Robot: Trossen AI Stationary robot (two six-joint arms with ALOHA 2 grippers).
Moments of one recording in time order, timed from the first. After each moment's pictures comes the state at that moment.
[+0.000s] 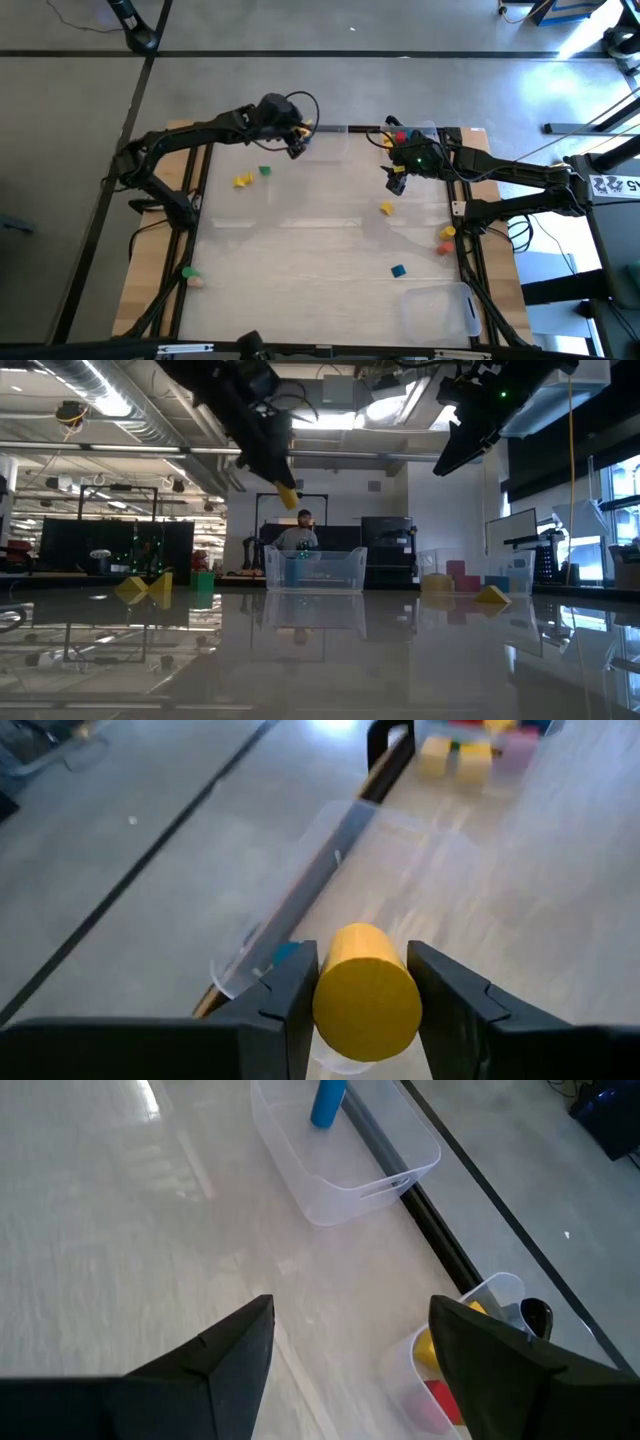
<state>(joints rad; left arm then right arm) 0.53 1.54 1.24 -0.41 -0.16 0.11 -0.28 1.08 0.92 -0.60 0.29 -0.03</state>
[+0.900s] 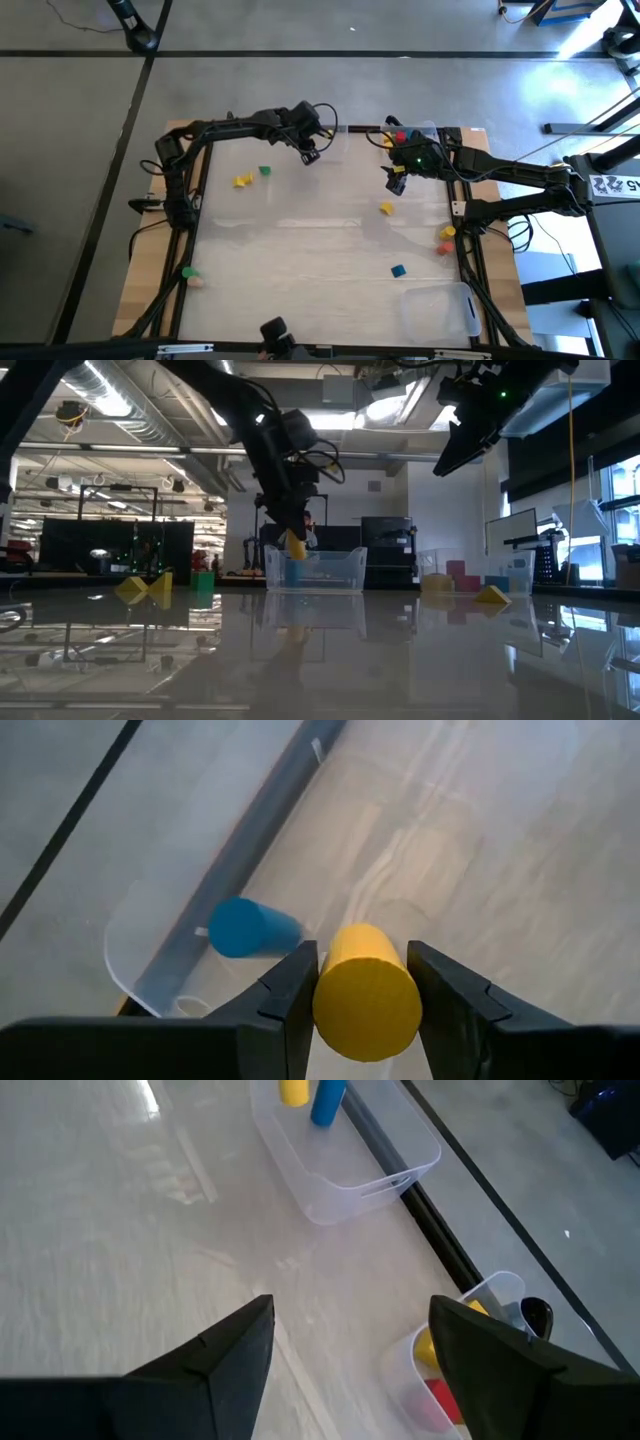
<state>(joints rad) 0.53 1.87 1.44 -0.55 -0.17 0.09 -0.28 1.08 0.92 -0.60 0.29 -0.03</state>
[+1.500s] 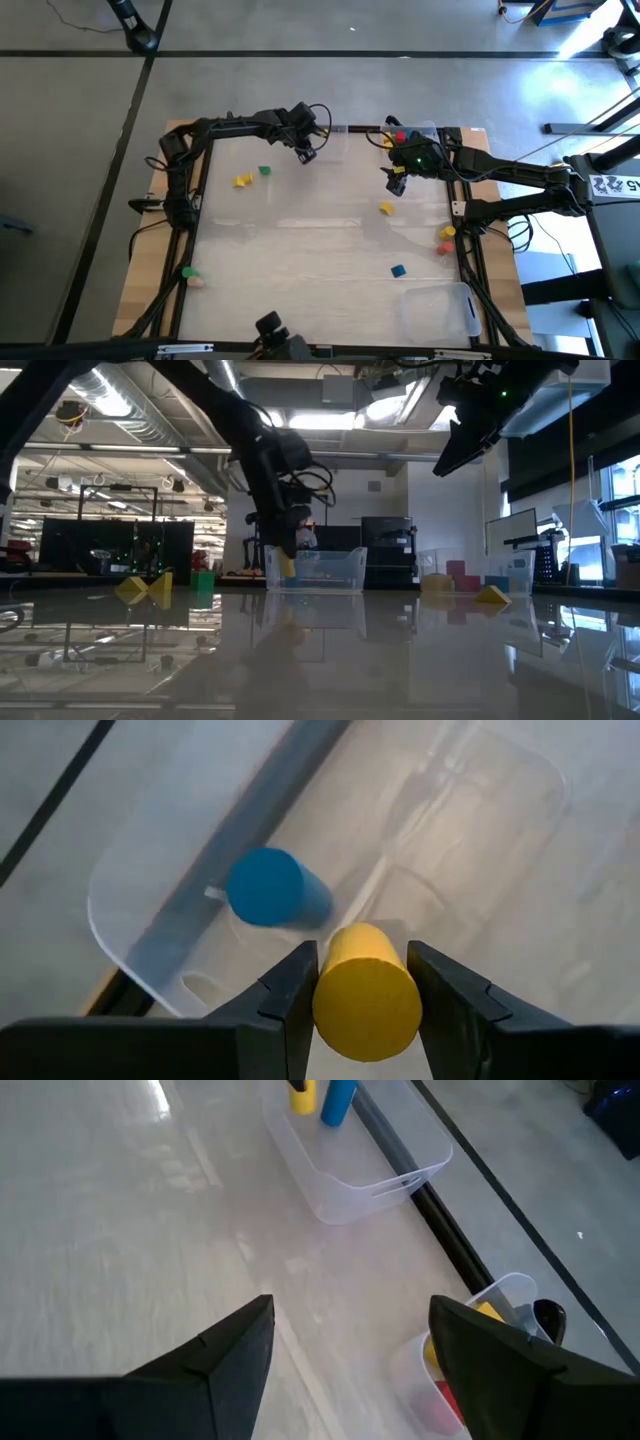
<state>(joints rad) 0.58 1.92 1.39 -0.52 -0.17 0.05 -0.28 1.08 0.92 -0.60 0.27 -0.03</state>
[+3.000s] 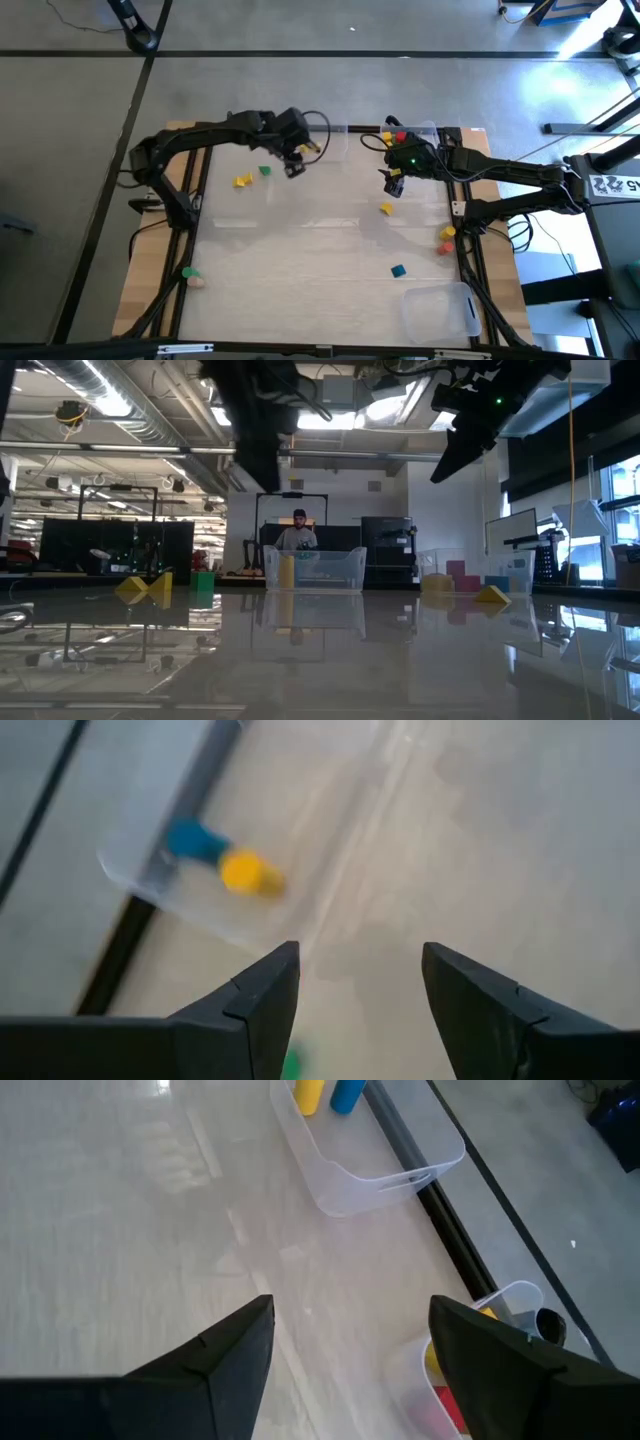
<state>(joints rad) 0.40 1.63 1.45 -0.89 -0.16 0.03 -0.28 1.12 0.92 -0.58 0.27 -0.10</state>
